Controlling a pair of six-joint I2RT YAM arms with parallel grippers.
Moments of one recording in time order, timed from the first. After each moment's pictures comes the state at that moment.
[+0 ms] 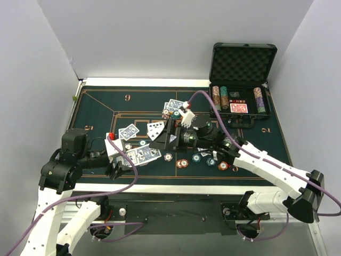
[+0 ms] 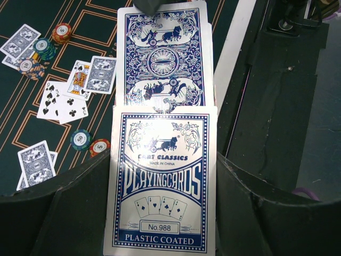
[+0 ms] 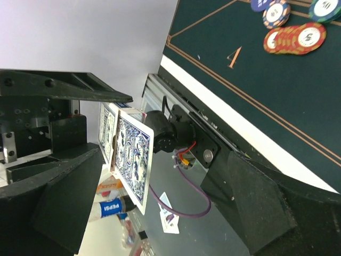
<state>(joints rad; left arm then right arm) -0.24 0.69 1.08 -1.08 0.85 0.61 0.91 1.21 1.08 -0.25 -0.27 0.98</state>
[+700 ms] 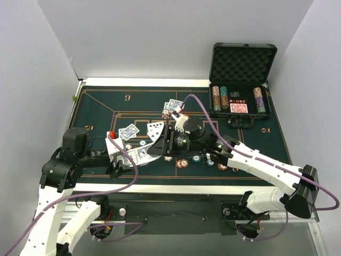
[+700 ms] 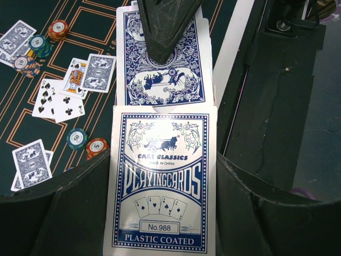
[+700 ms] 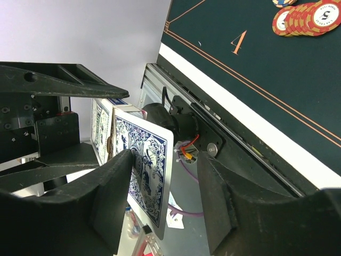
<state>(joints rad) -0.24 0.70 1.08 -1.08 0.85 0.60 0.98 1.28 1.08 -0.23 -0.24 1.02</state>
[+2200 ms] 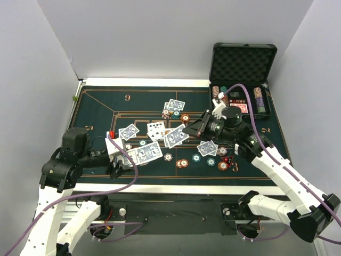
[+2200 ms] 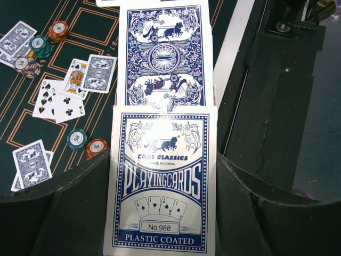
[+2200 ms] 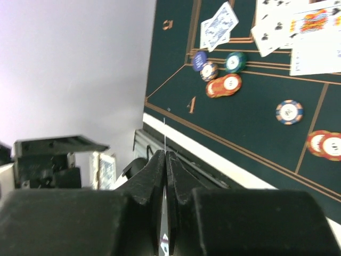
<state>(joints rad) -0.24 0.70 1.08 -1.08 0.85 0.59 0.64 1.06 1.04 -0.37 -0.27 0.99</state>
